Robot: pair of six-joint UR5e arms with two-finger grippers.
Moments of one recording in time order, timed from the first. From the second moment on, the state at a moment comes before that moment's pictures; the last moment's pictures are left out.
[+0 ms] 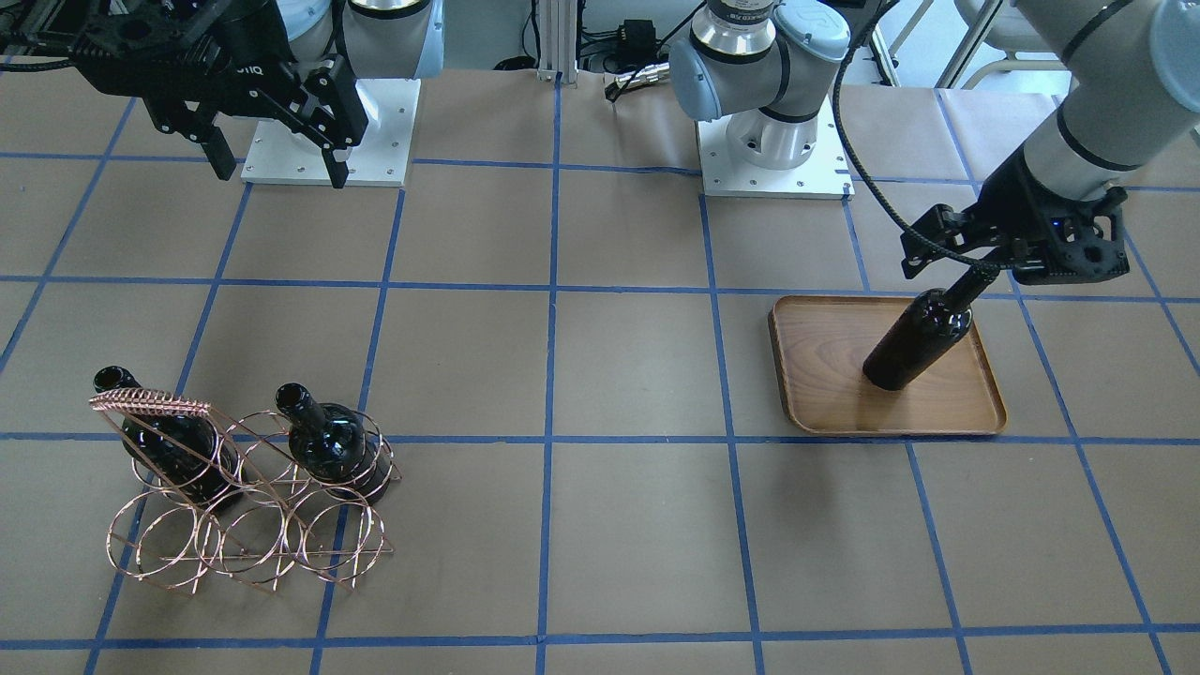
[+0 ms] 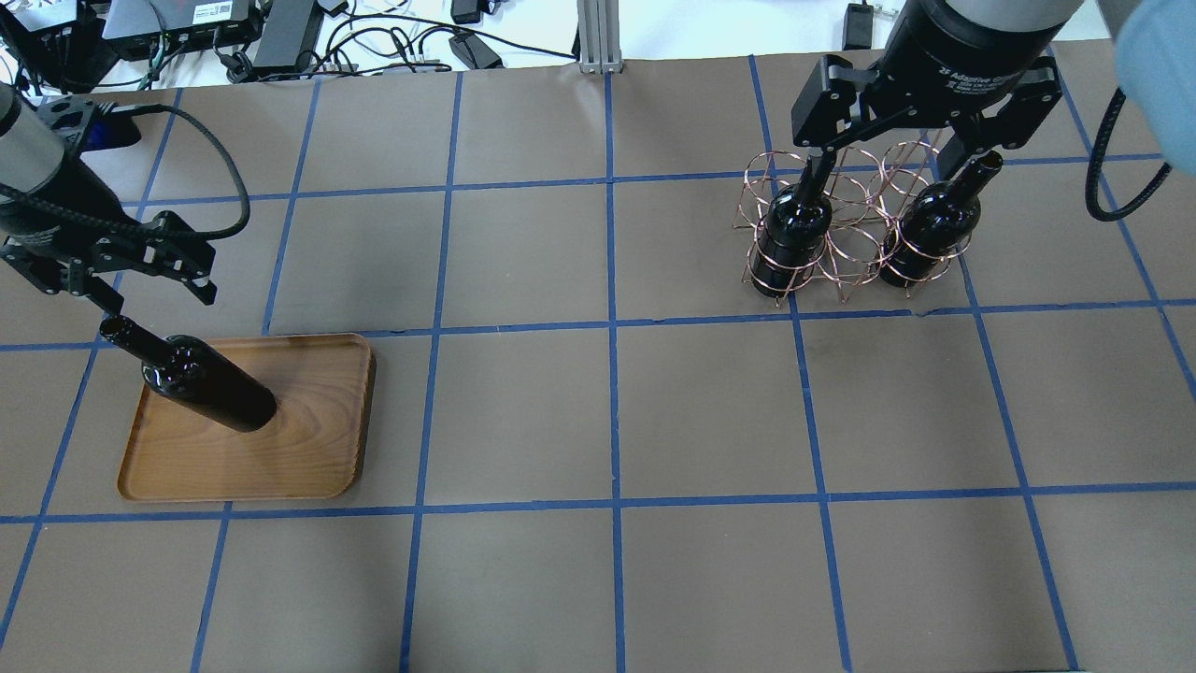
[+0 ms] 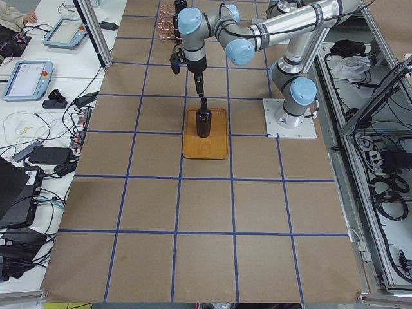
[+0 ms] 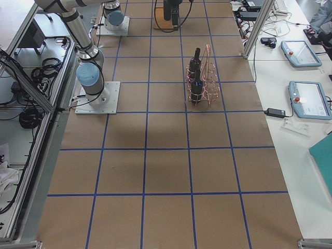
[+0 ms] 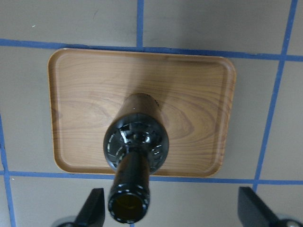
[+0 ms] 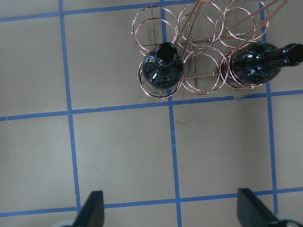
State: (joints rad) left arm -1.27 -1.54 -1.71 -1.55 1.60 0.22; right arm 1.63 -1.64 1.50 -1.55 -1.58 0.14
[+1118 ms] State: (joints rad) left arm -1.60 -1.50 -1.61 -1.55 1.57 0.04; right arm 1.63 -1.64 1.50 -1.56 -1.58 0.03
